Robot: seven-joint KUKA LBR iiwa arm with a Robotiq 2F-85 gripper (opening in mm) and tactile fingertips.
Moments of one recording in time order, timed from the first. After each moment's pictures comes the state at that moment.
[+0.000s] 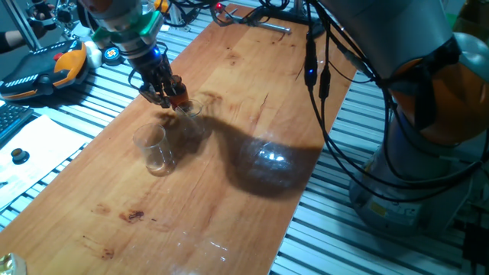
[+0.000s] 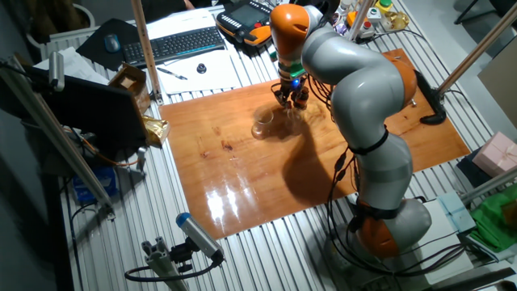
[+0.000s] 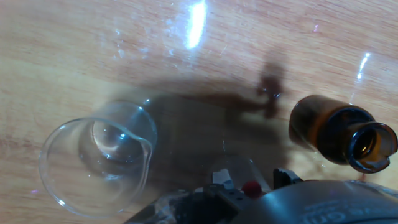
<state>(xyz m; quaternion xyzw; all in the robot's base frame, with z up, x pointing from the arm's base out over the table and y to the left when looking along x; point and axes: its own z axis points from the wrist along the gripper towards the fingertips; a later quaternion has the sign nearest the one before) 0.604 0.043 0.132 0.14 -0.99 0.05 0.09</state>
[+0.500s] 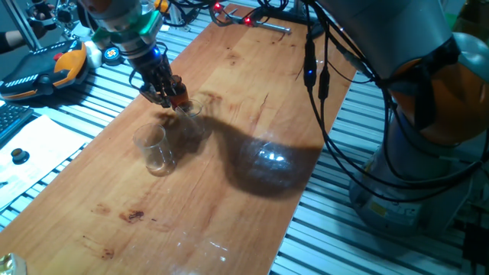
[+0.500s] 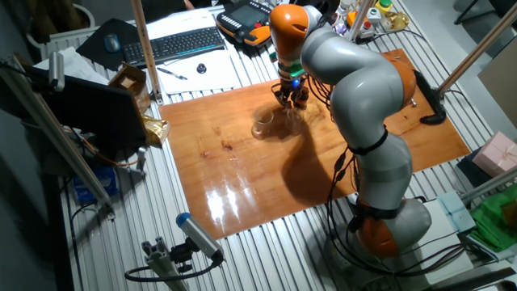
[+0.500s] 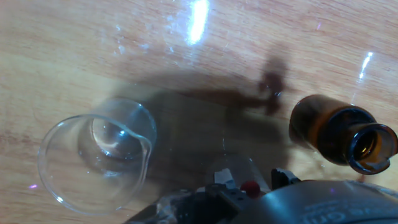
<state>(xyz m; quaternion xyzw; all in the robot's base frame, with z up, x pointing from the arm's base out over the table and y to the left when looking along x) 0.604 0.042 0.132 0.14 -0.98 0.05 0.09</state>
